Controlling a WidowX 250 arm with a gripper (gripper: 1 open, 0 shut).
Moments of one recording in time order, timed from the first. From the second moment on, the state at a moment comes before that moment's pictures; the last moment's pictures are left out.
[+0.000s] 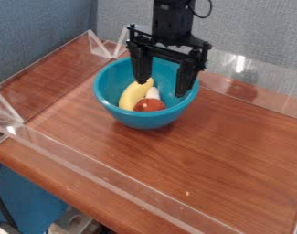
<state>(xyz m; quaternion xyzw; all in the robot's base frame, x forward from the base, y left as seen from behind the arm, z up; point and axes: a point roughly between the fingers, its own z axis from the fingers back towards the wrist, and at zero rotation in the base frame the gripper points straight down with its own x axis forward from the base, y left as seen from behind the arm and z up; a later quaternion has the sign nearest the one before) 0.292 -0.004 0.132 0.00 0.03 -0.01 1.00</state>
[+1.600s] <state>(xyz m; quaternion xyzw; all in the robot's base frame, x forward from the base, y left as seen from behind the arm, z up) 0.310 0.055 0.062 0.04 0.09 -0.01 0.99</state>
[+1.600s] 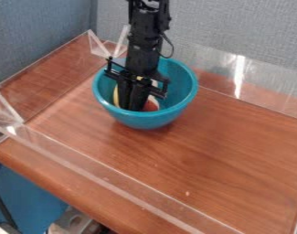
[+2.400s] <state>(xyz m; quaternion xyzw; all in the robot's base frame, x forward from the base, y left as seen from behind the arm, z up) 0.332 0.053 0.091 0.04 0.03 -0.10 0.99</state>
